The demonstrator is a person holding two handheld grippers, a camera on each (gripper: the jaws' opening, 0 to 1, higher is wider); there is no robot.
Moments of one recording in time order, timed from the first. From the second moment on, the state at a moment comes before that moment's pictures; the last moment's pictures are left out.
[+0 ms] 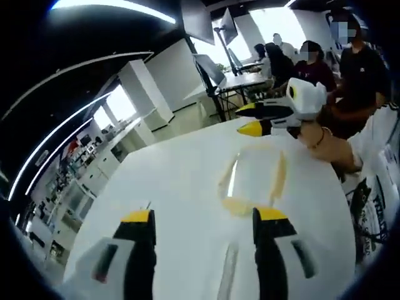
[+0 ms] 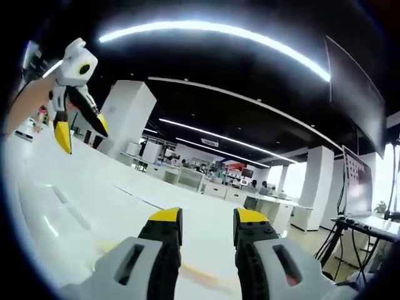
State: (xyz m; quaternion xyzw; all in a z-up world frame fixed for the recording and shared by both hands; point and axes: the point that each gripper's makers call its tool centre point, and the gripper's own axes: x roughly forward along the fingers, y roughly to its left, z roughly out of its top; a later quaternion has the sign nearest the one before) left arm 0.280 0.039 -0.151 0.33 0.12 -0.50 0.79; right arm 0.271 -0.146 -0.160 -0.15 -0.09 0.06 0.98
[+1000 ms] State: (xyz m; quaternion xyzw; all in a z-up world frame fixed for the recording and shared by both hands) left arm 0.288 -0.026 -0.264 0.46 0.28 -0.57 0.62; right arm 0.270 -0.140 -0.157 -0.16 -0.10 0.06 0.98
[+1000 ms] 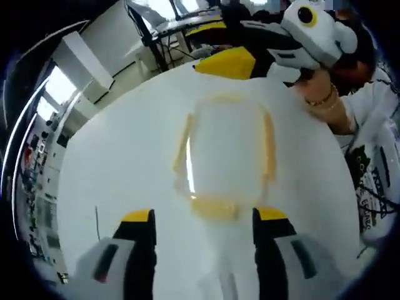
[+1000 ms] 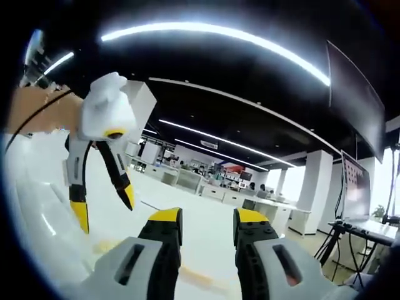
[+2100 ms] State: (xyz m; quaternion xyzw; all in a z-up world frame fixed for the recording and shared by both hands) left arm 0.288 -0.026 -0.320 0.47 0.34 -0.62 0.53; right arm 0.268 -0.129 -0.163 -0.17 -0.09 0.07 0.98
